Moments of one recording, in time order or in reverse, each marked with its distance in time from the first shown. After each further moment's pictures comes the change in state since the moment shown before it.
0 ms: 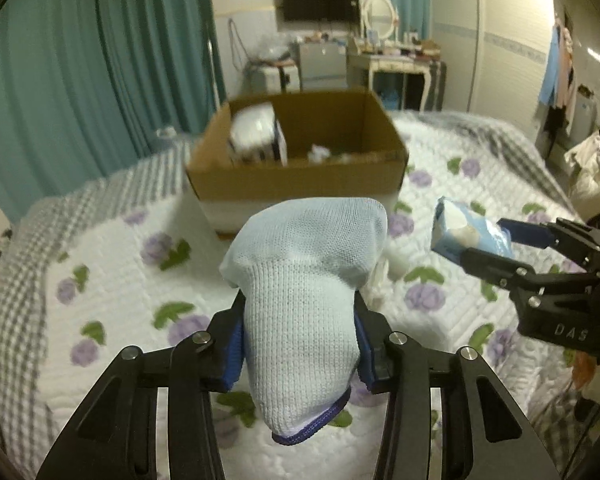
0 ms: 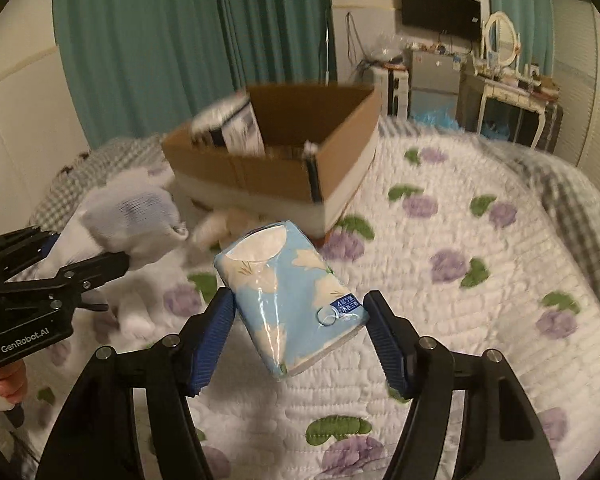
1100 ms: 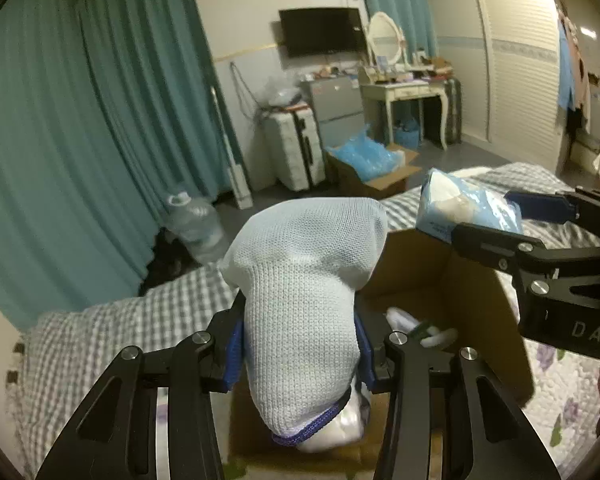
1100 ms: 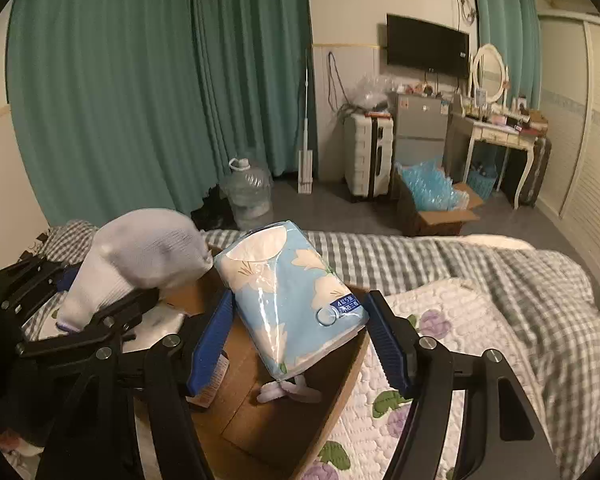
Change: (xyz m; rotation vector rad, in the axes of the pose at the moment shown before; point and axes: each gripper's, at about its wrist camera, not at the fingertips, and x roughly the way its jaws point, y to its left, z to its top) left arm 0.120 0.035 0.166 0.103 -0.112 0.086; right arm 0.095 -0.024 0.215 0.025 -0.107 -0.067
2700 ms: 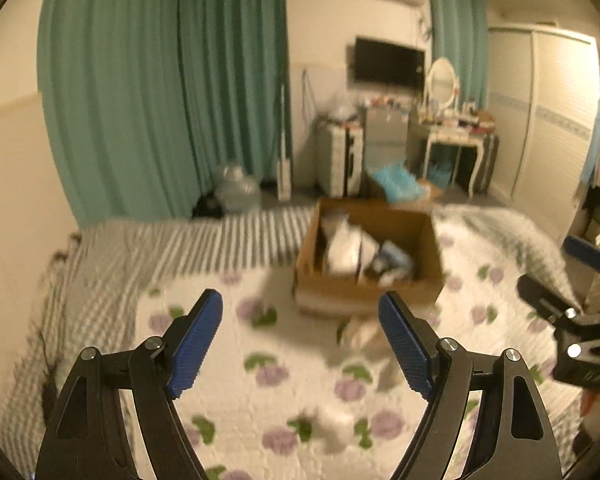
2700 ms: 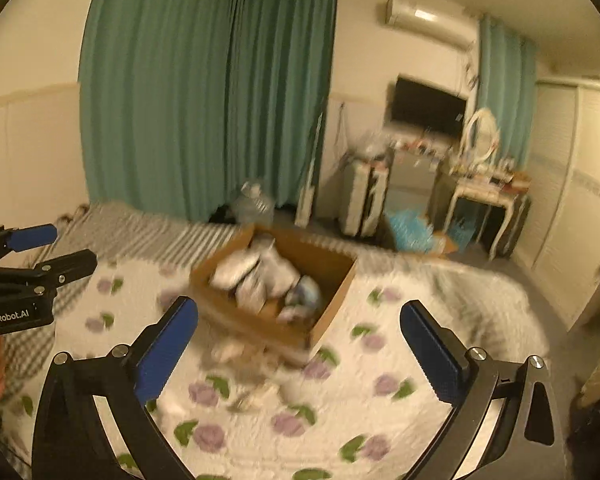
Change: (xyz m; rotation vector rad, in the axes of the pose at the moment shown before) left arm -0.208 0.022 -0.097 -0.291 -0.011 0.091; right arm -0.224 0.067 -0.105 -0.150 -0.127 -0.037
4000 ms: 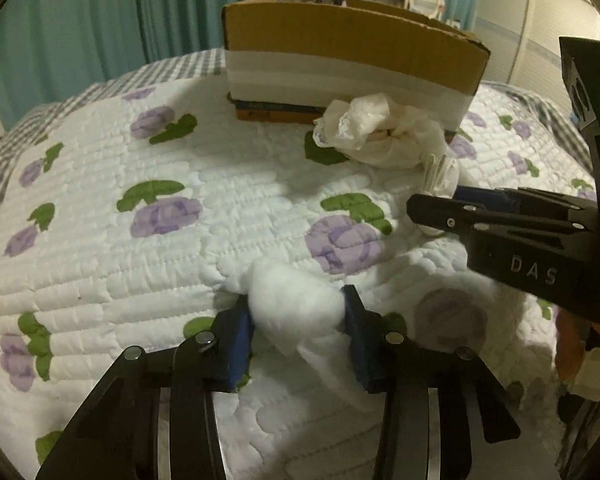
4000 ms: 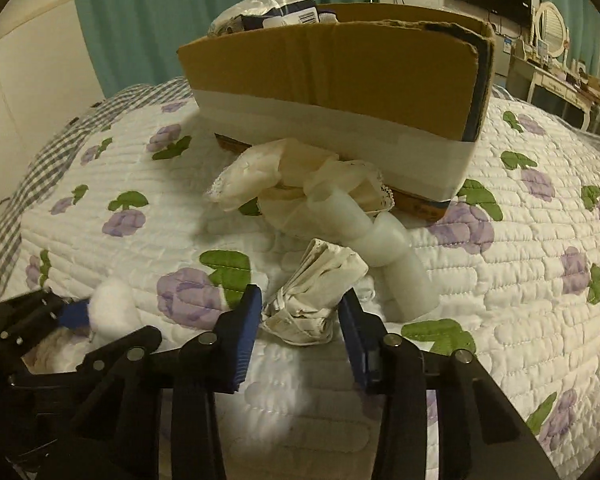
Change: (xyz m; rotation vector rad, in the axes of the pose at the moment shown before) left arm 0.138 -0.024 -0.154 0.033 0.285 -0.135; right arm 0.200 0.025 -0.153 0.064 0.356 0.247
